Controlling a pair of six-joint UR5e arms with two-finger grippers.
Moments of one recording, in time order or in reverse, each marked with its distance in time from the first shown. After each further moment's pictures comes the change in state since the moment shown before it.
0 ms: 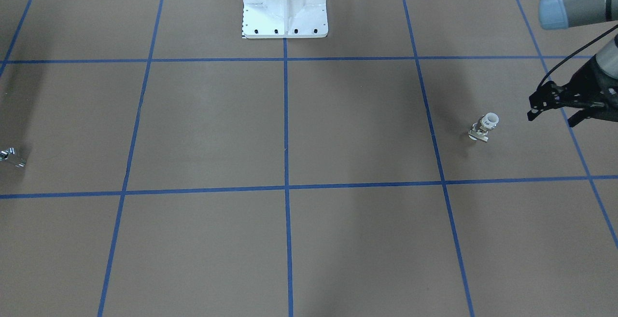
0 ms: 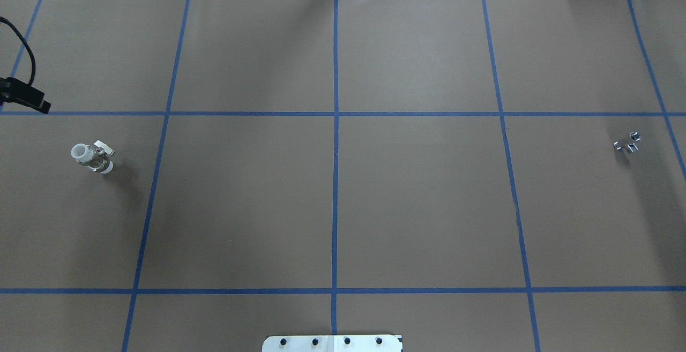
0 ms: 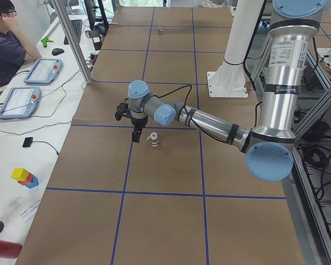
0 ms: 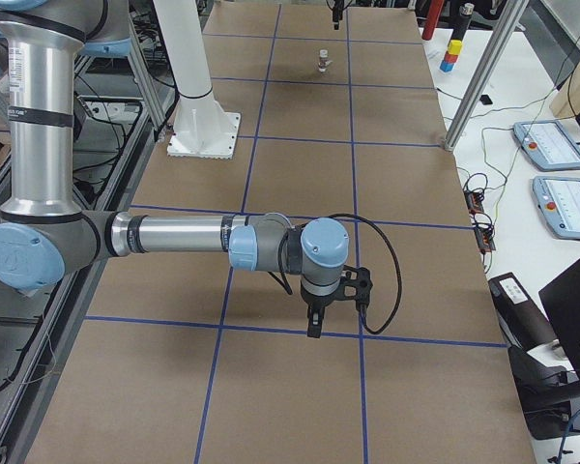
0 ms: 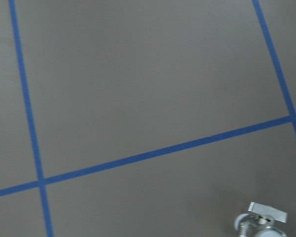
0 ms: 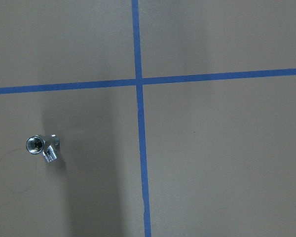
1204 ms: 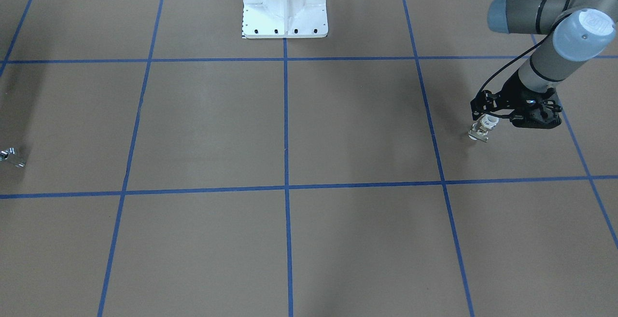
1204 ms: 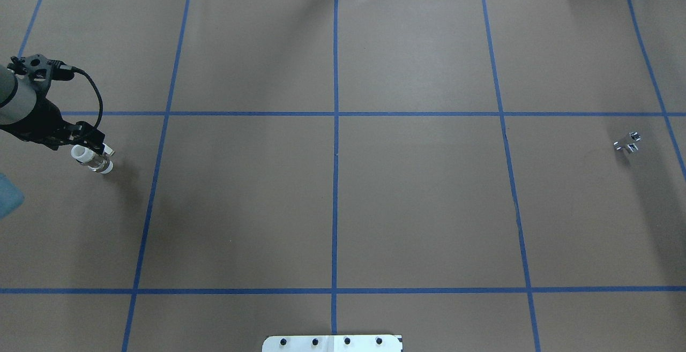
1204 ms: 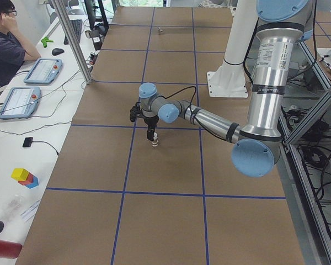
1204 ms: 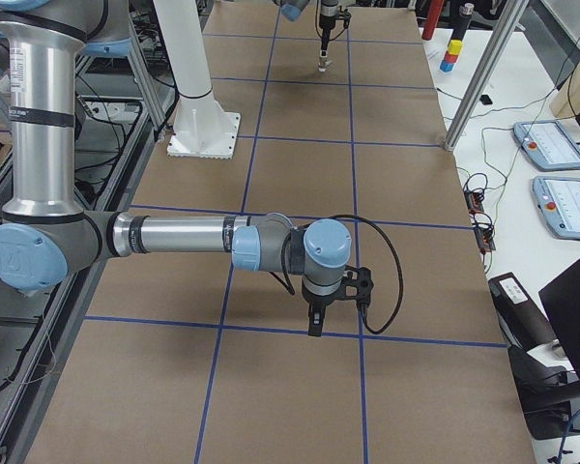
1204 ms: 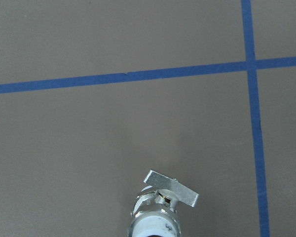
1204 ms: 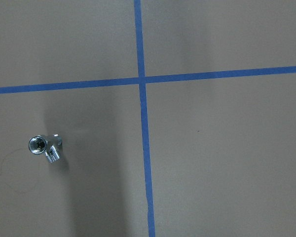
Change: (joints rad) left arm 0.187 -0.013 0.029 -0.001 0.067 -0.200; right arm -0.012 0.007 -0.008 -0.003 0.011 0.004
